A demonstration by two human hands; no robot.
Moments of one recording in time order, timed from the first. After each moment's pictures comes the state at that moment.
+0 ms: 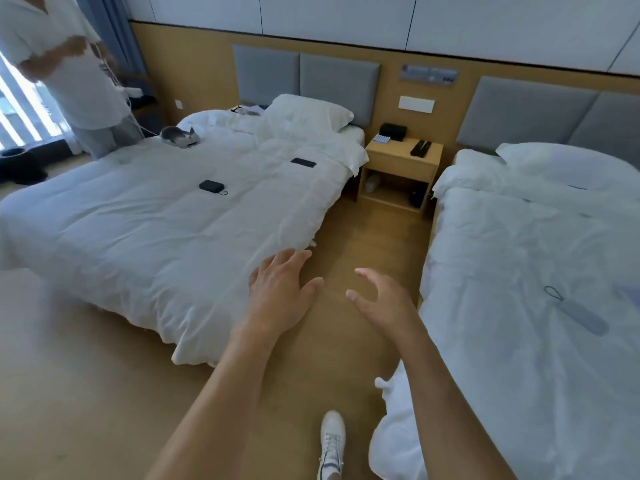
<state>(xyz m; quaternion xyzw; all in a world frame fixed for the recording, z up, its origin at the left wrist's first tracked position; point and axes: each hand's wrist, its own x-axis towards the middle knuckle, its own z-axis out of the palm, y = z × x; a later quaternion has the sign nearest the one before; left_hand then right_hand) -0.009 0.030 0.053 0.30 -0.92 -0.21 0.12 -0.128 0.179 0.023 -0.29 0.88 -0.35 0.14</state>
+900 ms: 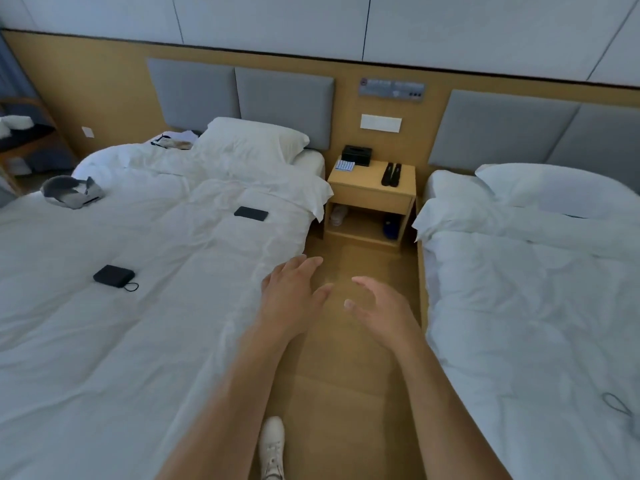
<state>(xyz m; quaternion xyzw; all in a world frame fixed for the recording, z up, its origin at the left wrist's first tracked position) -0.469 -0.227 0.043 0.20 -0.95 -0.23 0.09 -0.540 -0.069 0.026 -0.21 0.90 -0.35 0.12</state>
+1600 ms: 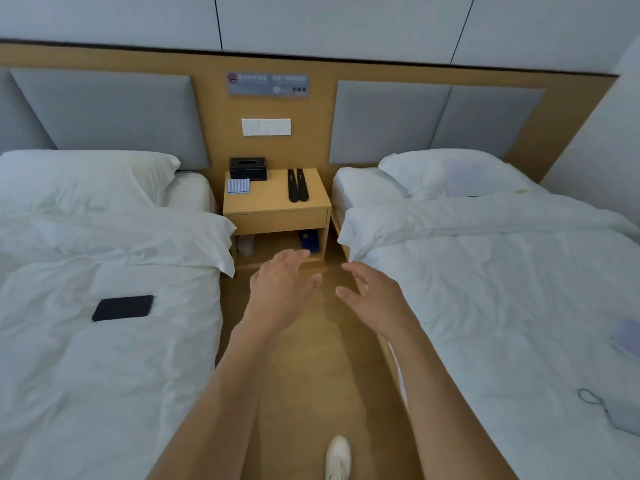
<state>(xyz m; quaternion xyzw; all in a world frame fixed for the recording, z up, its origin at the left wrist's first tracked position) -0.852 -0.355 0.047 0.01 -0.95 -0.32 0.02 -0.852 -0.179 0.044 -0.04 0.92 -0.38 0.06</state>
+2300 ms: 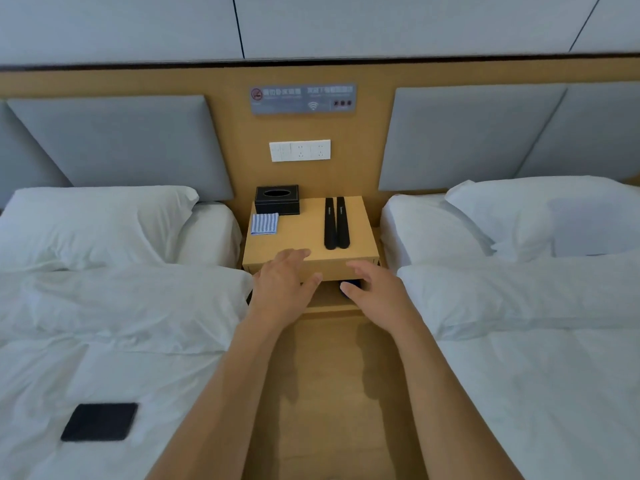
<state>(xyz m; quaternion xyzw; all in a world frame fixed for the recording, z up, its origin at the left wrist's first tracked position) -1.253 -0.422 0.031 0.09 -0.96 -0.25 0.02 -1.282 -0.245 0.013 -0.08 0.90 -0.41 0.10</state>
